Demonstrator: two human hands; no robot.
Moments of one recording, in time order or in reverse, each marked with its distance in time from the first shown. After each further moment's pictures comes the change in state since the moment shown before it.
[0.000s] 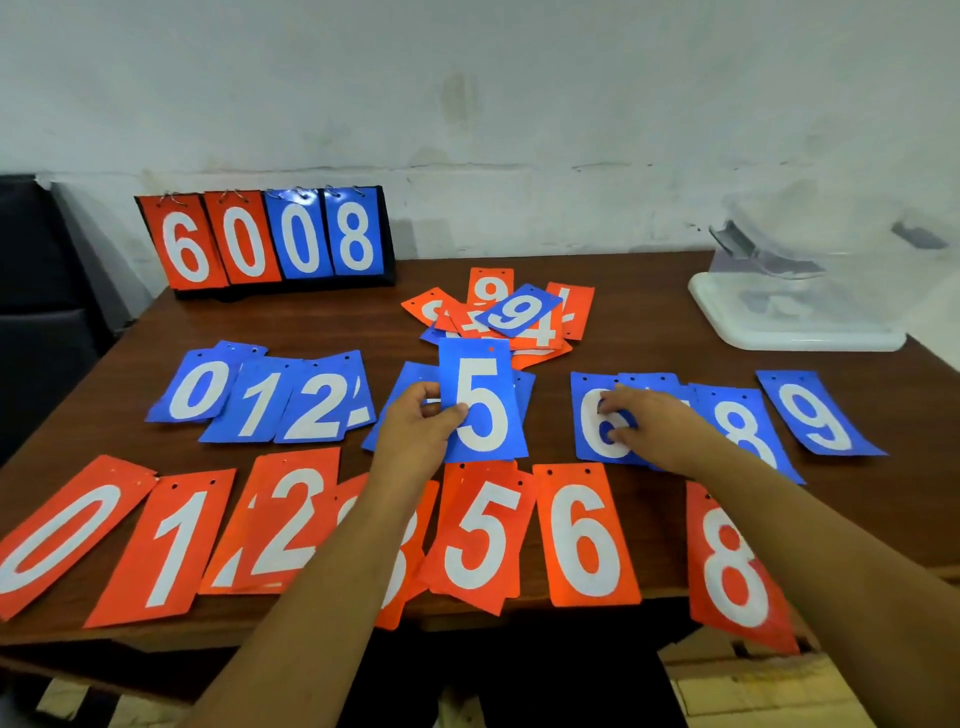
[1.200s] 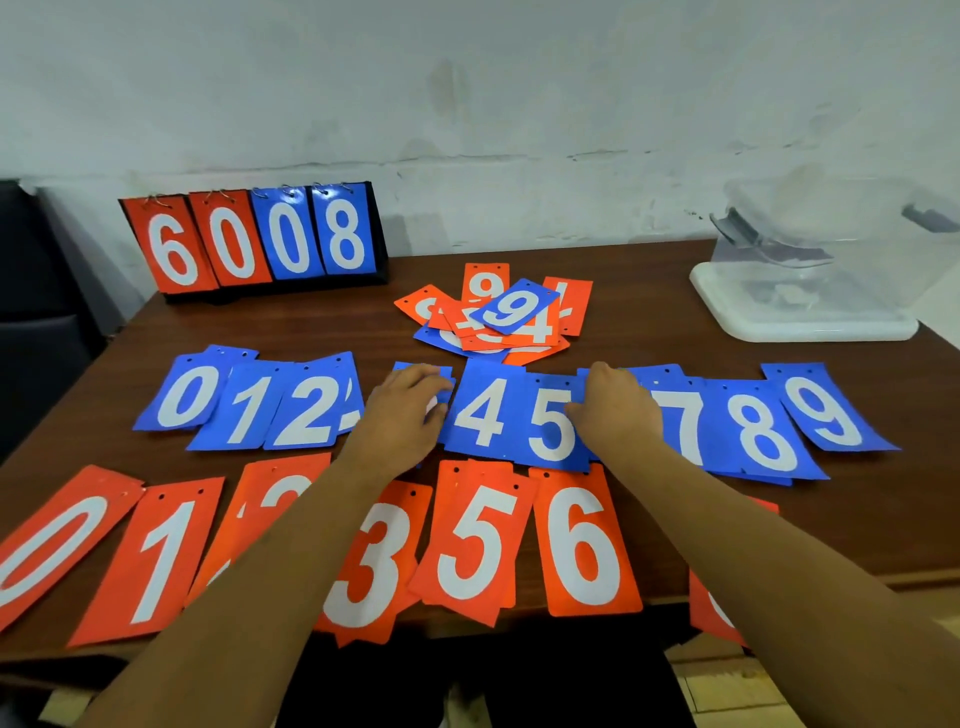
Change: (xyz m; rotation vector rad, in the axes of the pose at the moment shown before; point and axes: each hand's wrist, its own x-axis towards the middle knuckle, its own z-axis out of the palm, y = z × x) left_hand 0.061 -0.021 -0.014 0.991 -0.118 0.602; right_hand 0.022 -0.058 0.016 0.032 0.211 0.336
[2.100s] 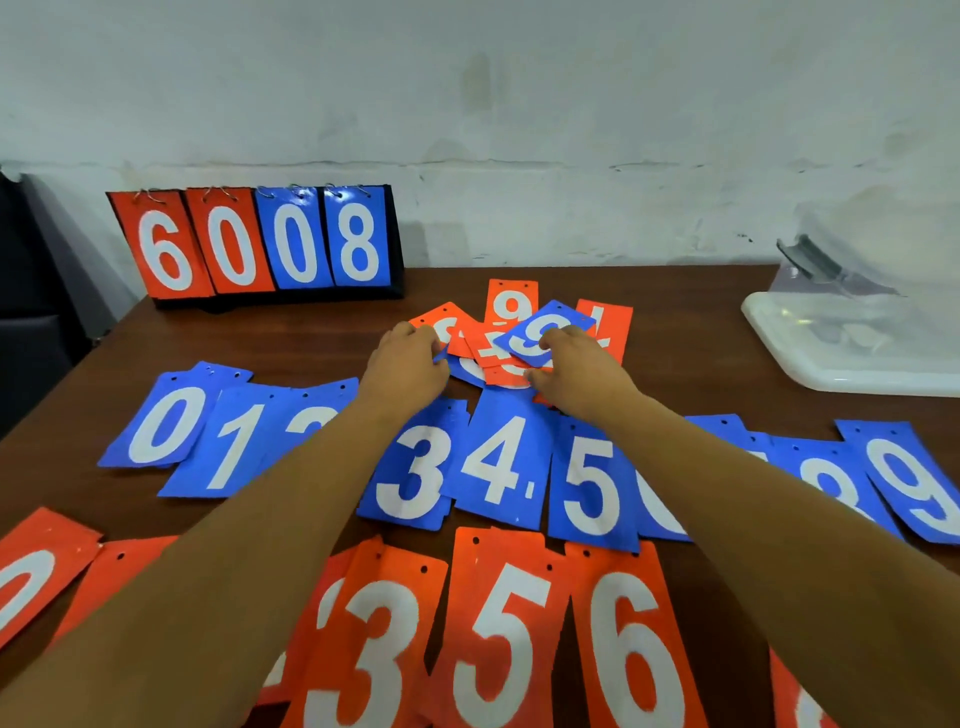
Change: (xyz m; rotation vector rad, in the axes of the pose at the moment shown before) left_hand 0.106 -0.036 -0.012 0.005 0.059 -0.251; right_hand 0.094 -0.067 0.001 0.034 0.025 -0.458
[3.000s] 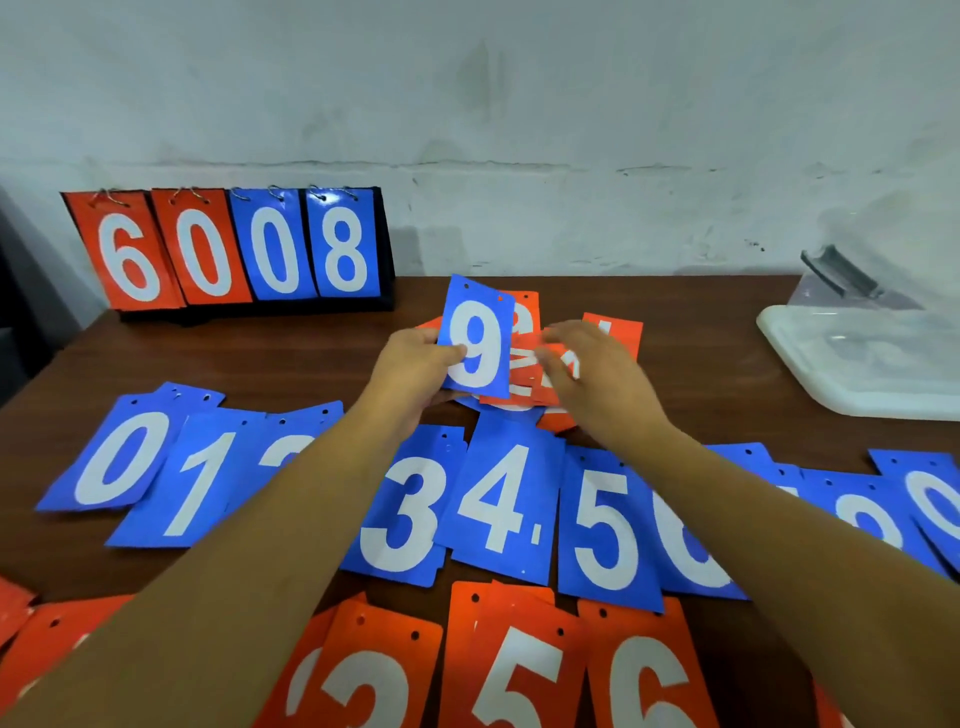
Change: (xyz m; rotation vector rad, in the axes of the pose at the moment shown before) left_hand 0.019 0.029 -0.003 -1.062 -0.147 -0.399; right_hand 0.015 0.016 0.009 0.191 0.313 -0.155
